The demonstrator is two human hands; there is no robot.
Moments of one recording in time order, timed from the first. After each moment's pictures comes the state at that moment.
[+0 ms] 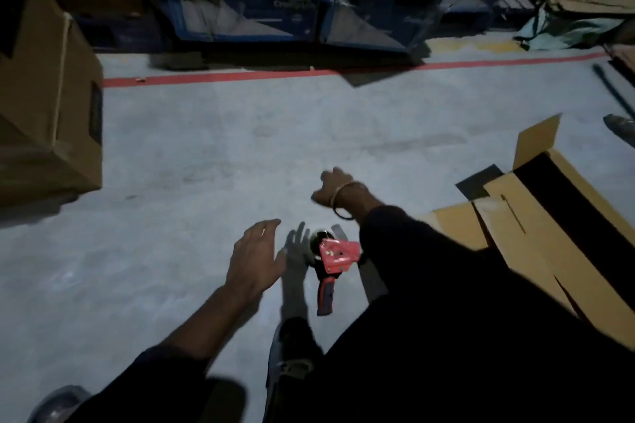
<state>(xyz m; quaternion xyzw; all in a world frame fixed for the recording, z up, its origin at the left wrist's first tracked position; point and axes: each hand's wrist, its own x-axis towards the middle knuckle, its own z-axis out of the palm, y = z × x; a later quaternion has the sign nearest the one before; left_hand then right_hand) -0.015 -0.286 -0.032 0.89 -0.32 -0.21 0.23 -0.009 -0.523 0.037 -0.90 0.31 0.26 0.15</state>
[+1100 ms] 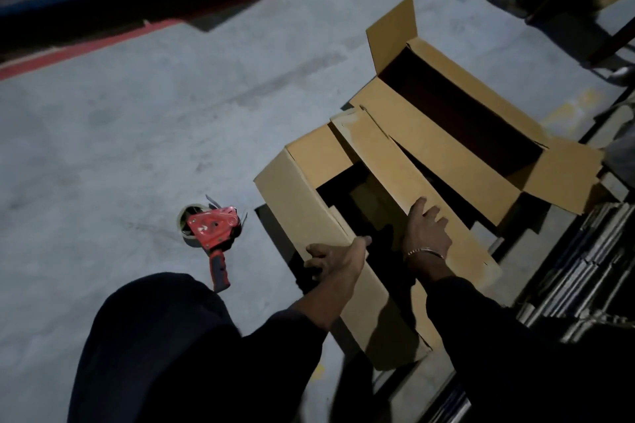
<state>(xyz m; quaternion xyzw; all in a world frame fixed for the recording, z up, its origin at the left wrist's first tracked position) -0.387 -0.575 -0.026 0.80 0.02 -0.56 0.23 -0.496 -0.683 -0.018 -0.72 0.66 0.21 0.03</state>
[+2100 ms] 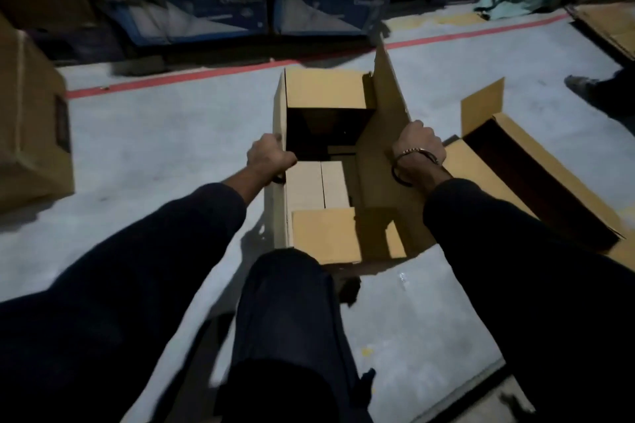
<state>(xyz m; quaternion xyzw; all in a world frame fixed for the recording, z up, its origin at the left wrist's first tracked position) -0.007 -0.470 0.087 0.90 -0.20 -0.26 0.30 -0.194 -0.630 0.194 -0.80 0.59 0.00 0.09</state>
